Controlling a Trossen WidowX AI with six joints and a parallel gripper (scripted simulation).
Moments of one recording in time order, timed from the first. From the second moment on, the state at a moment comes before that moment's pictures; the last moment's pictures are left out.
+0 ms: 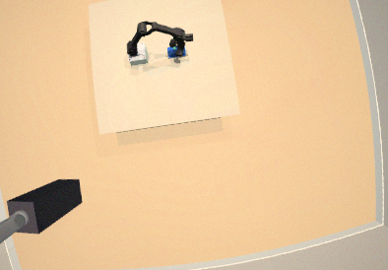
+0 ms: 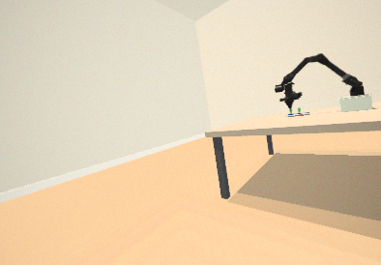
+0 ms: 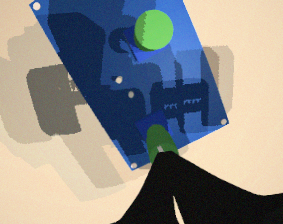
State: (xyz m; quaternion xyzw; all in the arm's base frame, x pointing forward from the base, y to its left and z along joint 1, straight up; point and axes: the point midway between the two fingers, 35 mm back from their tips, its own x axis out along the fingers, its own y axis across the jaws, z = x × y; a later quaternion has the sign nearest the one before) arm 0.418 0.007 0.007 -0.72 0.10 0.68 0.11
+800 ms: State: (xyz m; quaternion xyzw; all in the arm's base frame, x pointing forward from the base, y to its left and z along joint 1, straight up) arm 0.419 0.007 0.014 -0.72 0.10 0.68 0.10
